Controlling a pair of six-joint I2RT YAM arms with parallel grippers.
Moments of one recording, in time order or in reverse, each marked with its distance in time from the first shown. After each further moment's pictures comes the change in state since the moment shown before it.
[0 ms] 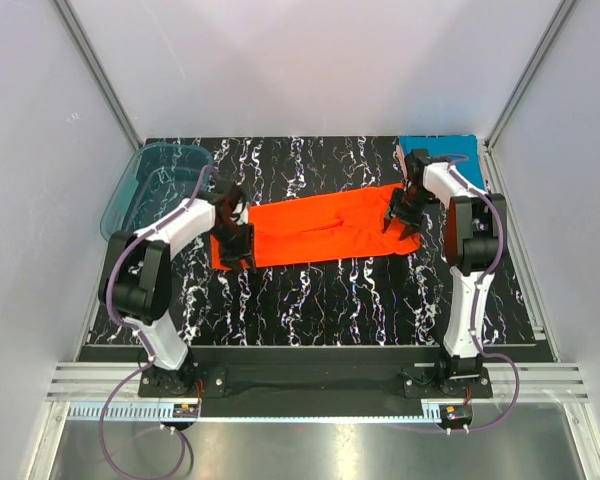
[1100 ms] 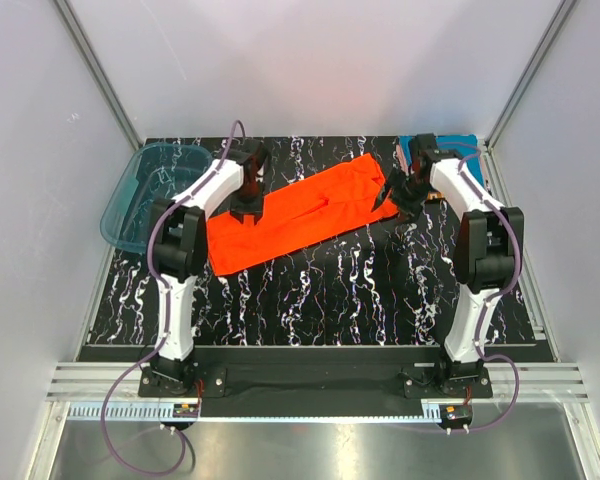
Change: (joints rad) left arm -0.064 0.430 0.666 -0.106 -0.378 0.085; right arm 0.029 -0.187 -0.005 0.036 -0.105 0.172
